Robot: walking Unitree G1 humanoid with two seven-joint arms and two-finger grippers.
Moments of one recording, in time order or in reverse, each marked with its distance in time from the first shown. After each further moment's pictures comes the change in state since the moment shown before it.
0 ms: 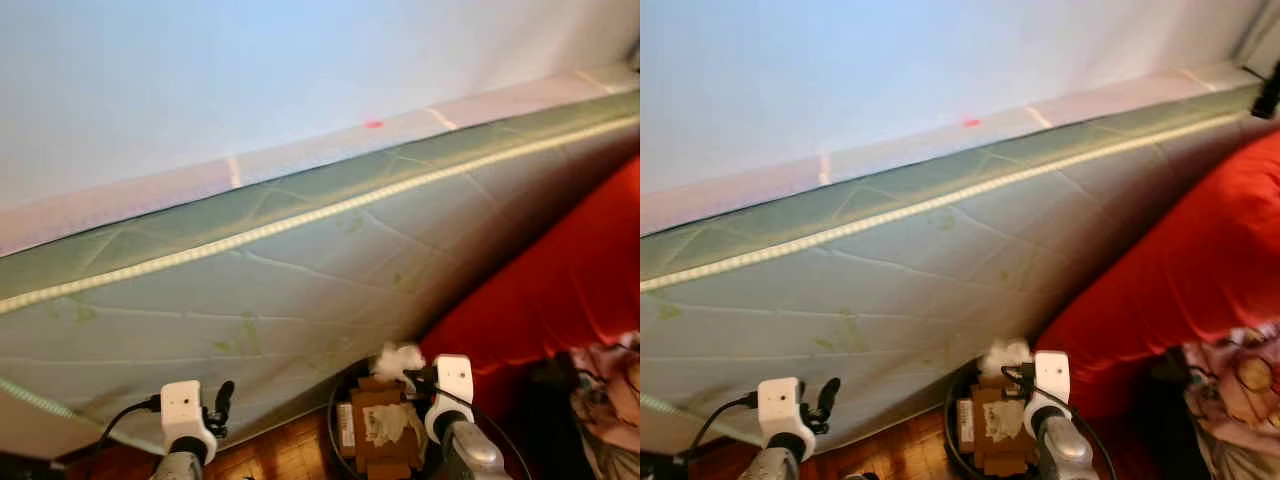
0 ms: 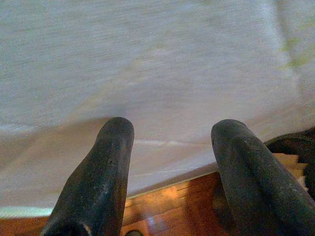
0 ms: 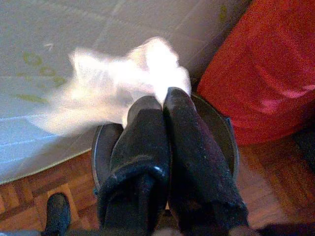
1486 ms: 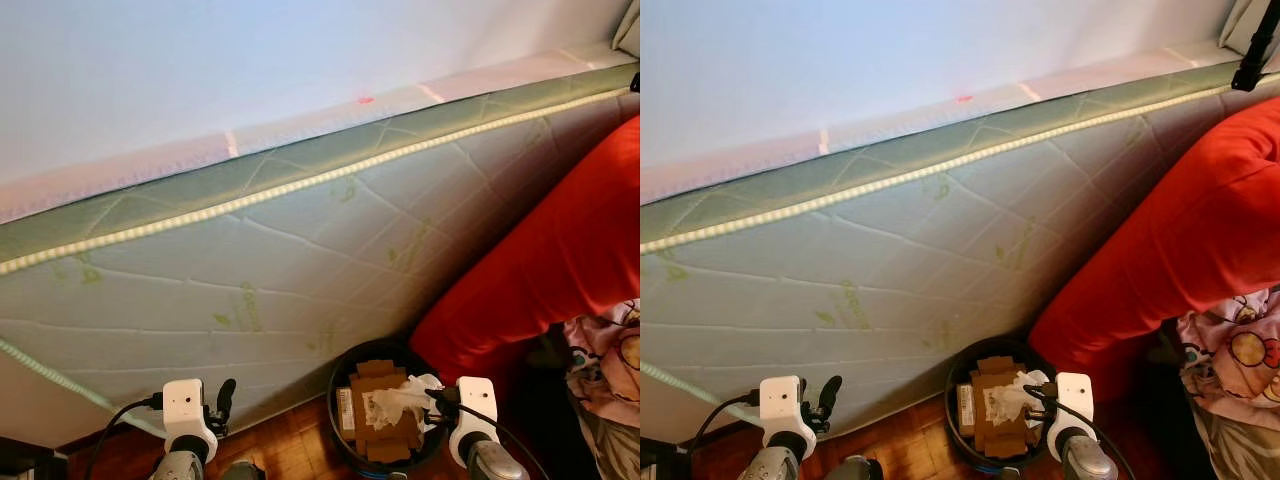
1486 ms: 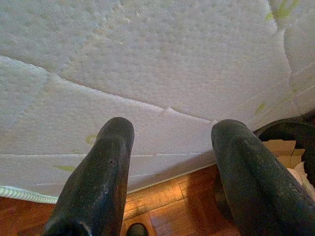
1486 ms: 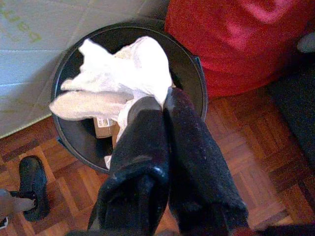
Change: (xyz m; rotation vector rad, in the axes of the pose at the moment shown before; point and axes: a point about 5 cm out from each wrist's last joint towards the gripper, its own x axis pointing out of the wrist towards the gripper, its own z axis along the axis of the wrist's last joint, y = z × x) left arm -0.001 0.002 0.004 0.016 -0.013 0.003; right arm -0.013 -0.034 -0.021 -0.007 0.132 -0.092
